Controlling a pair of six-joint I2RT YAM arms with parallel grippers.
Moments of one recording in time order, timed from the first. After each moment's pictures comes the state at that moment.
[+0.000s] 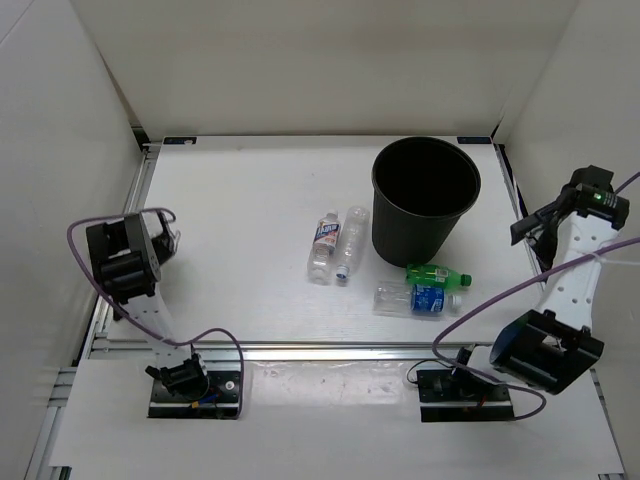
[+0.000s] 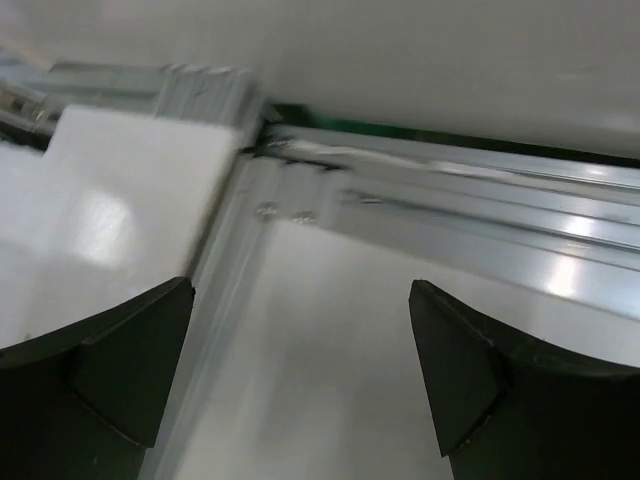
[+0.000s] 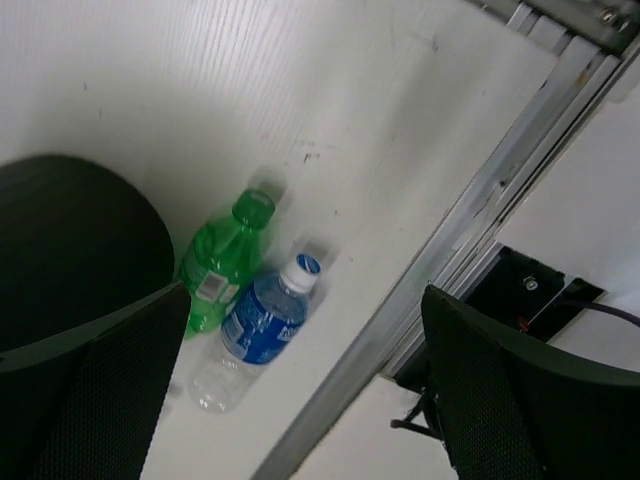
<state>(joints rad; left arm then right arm) 0.30 1.94 1.06 -1.35 -1.16 -1.80 -0.47 1.35 1.47 -1.35 0.15 0.63</state>
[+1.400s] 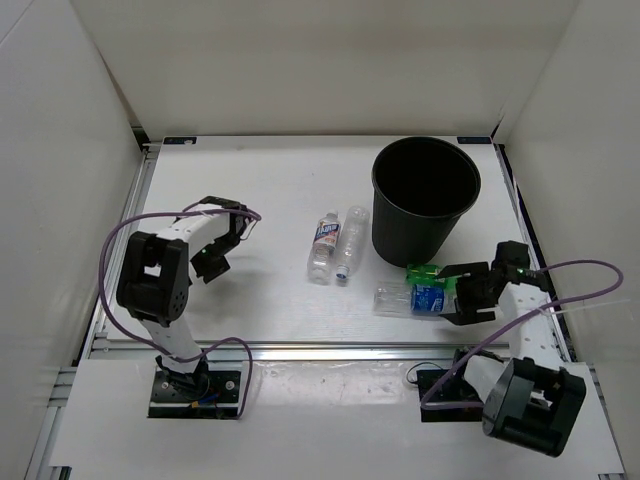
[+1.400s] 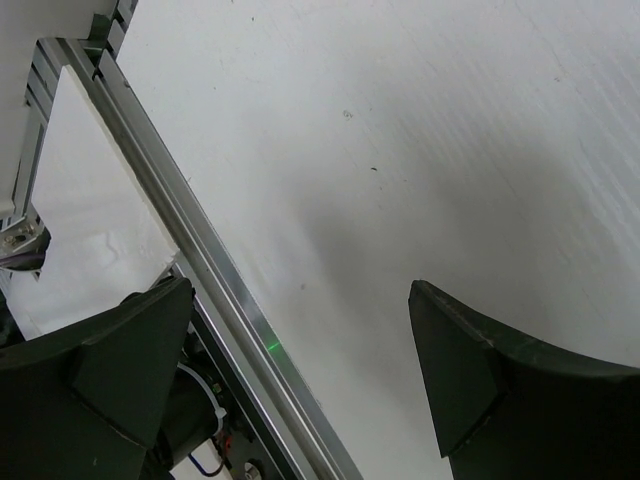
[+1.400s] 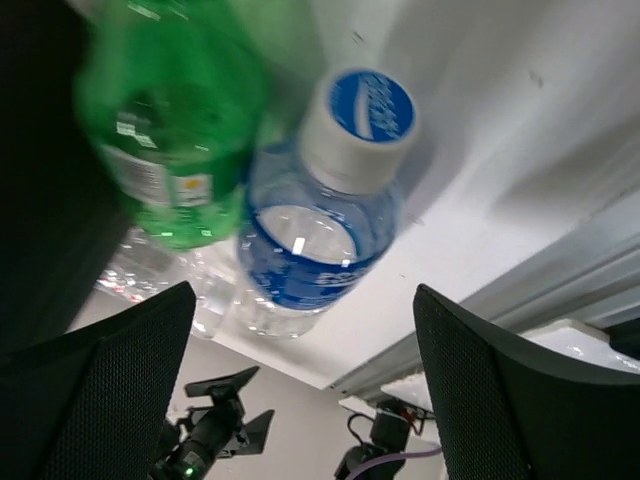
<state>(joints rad) -0.28 1.77 1.16 -1.31 -0.73 -1.08 -0.28 0.99 0.62 -0.90 -0.36 1.12</state>
